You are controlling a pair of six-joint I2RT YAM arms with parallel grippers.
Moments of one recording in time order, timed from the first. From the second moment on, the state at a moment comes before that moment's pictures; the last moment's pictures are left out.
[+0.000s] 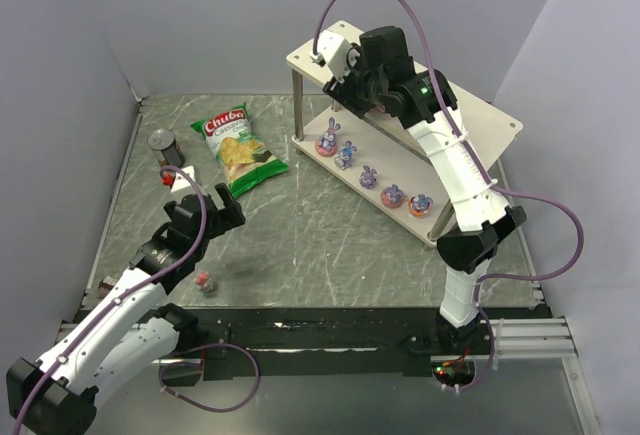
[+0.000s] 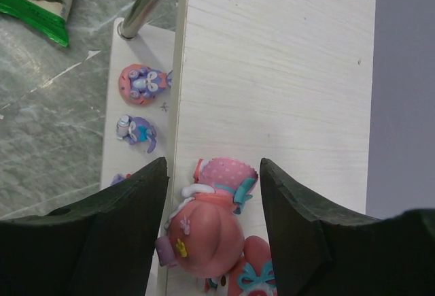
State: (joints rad) left arm -0.50 0.76 0.62 -0.40 -0.44 -0.65; right arm 0.56 1.87 2.39 -1.05 0.08 -0.63
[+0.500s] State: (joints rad) left arm -0.50 0.75 0.61 -0.40 -0.44 -0.67; right arm 0.55 1.87 2.39 -1.02 0.08 -0.63
